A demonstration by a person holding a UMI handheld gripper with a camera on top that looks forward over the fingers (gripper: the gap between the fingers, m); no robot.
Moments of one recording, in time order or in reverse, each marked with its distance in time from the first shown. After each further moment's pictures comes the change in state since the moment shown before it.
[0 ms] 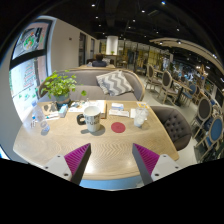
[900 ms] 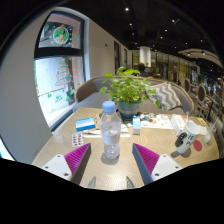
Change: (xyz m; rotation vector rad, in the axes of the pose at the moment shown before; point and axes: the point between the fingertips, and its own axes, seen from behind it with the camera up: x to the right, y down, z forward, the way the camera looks) arm -0.413 -0.034 0.124 0.147 -0.316 -0.089
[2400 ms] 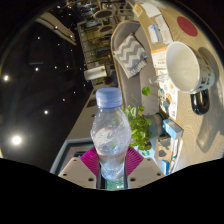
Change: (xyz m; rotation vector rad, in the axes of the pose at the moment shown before) arm 0.173 -0.194 0.021 0.272 -0.608 1.643
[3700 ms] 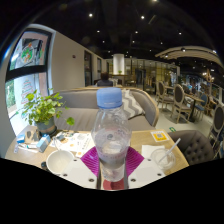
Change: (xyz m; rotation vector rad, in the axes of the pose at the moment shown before) arm 0.061 -0.309 -0.122 0.000 0.664 -1.631
